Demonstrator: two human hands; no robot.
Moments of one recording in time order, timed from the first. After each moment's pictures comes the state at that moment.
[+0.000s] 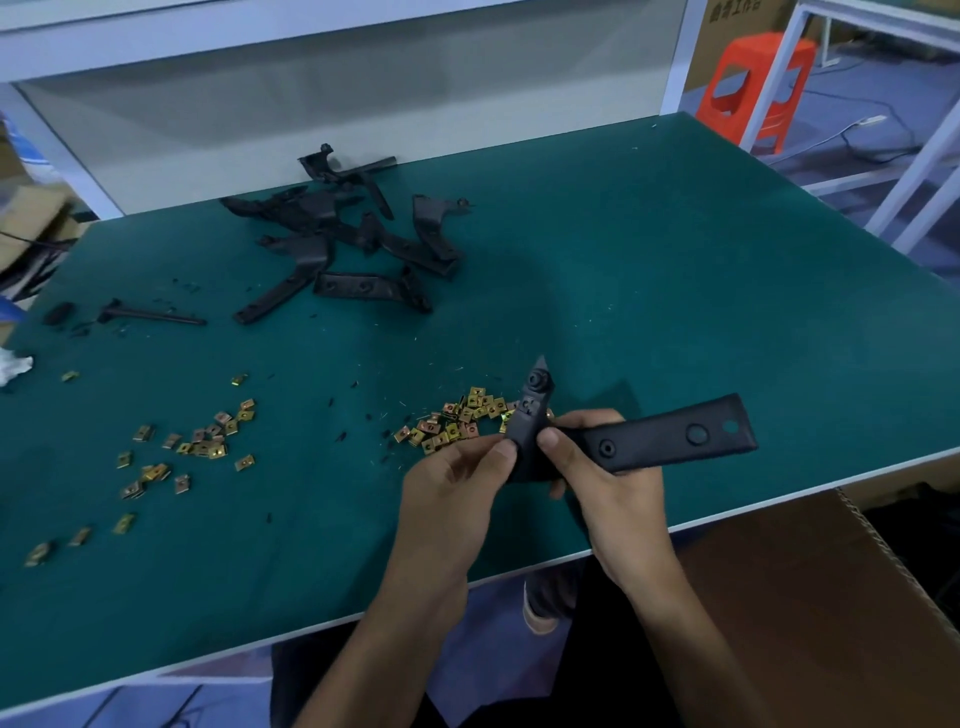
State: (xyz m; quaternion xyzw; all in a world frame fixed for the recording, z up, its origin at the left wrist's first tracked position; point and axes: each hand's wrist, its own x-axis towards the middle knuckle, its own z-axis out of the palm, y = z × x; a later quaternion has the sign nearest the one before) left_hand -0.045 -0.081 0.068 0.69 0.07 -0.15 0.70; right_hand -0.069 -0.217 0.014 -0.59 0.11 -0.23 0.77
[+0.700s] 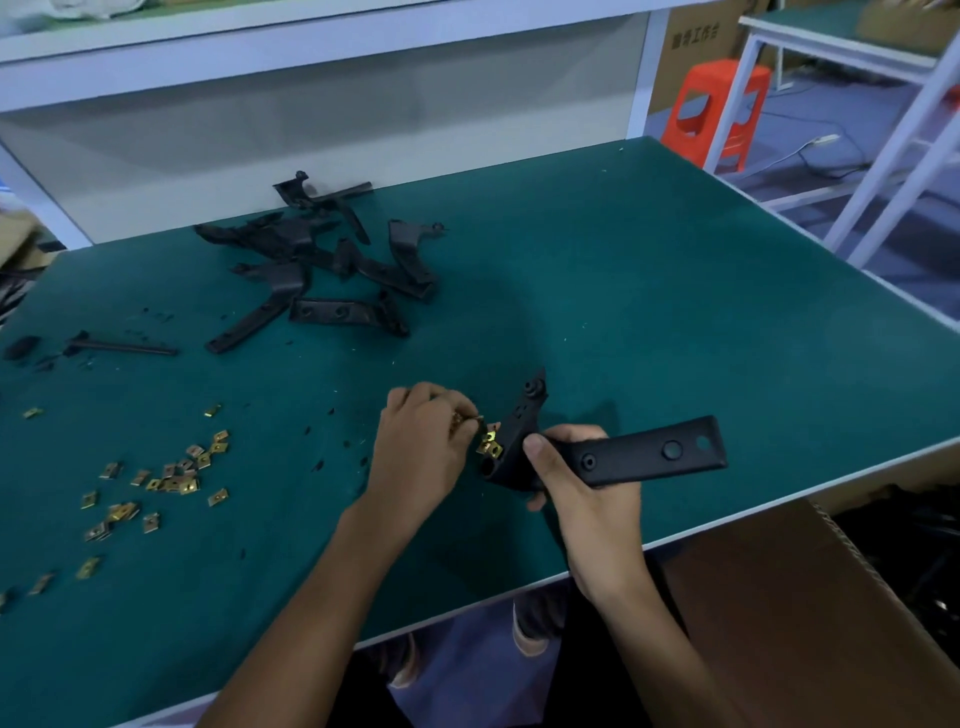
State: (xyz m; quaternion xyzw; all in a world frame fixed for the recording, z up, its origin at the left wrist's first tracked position) left_hand 0.050 -0.084 0.039 0.95 -0.23 0.02 0.22; right_hand -0.063 -0.213 0.015 -0.57 0.16 -0.26 0.76
